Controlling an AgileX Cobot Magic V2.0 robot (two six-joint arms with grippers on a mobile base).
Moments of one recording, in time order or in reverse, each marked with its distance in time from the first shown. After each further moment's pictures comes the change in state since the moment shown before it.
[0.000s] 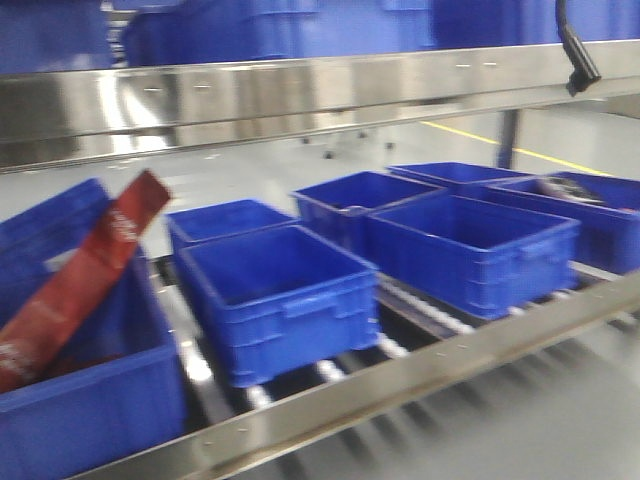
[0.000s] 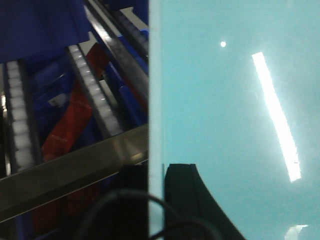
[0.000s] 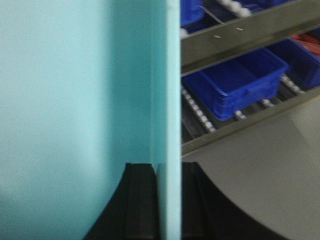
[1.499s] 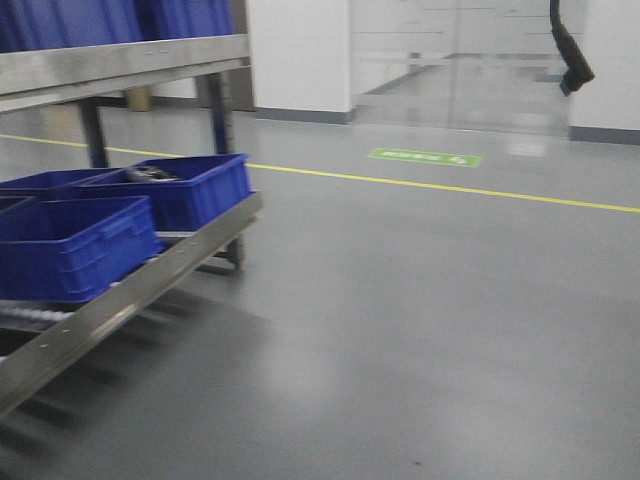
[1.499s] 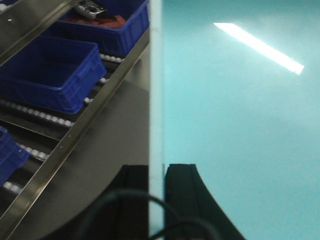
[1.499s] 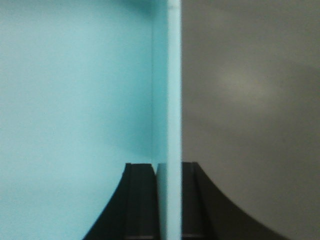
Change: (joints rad) left arm 0.000 0.000 0.000 -0.002 0.000 0.000; right arm 0.000 0.000 0.000 0.000 0.008 0.000
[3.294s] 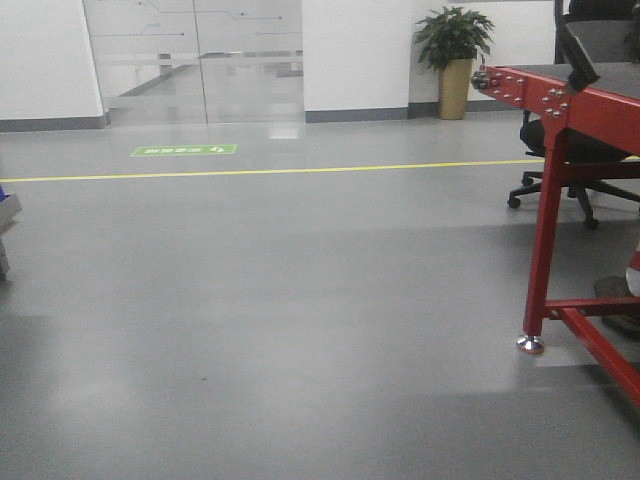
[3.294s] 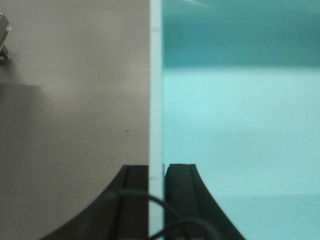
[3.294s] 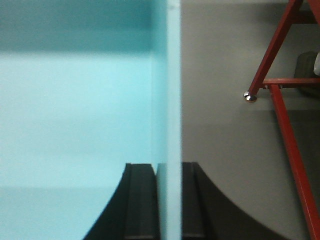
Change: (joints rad) left arm 0.000 0.000 0.000 -0.002 0.002 0.000; right arm 0.000 0.000 0.000 0.001 0.000 0.000
